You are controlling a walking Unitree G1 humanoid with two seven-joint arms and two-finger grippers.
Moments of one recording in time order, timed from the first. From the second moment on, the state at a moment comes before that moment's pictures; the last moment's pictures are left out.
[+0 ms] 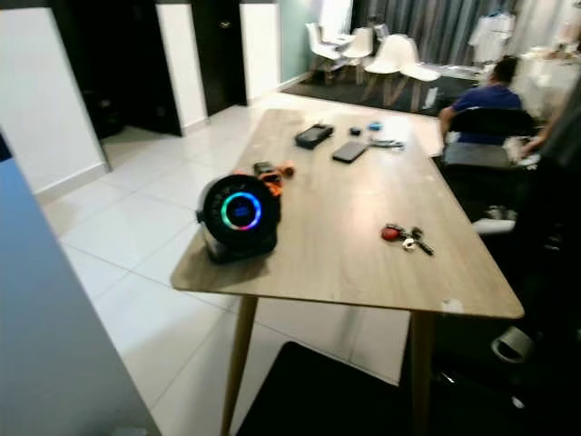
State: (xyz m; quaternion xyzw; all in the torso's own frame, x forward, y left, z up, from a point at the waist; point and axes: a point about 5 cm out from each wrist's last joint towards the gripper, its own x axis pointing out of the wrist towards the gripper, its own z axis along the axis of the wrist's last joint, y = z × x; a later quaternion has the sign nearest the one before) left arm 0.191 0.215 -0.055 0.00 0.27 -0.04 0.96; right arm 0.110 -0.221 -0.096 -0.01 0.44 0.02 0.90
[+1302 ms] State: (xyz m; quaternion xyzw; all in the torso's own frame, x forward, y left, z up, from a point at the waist) left arm 0.194 0.223 -0.046 -0.02 0.23 -0.01 0.97; right arm 0.118 -0.218 -0.094 -0.01 0.43 0.02 0.90
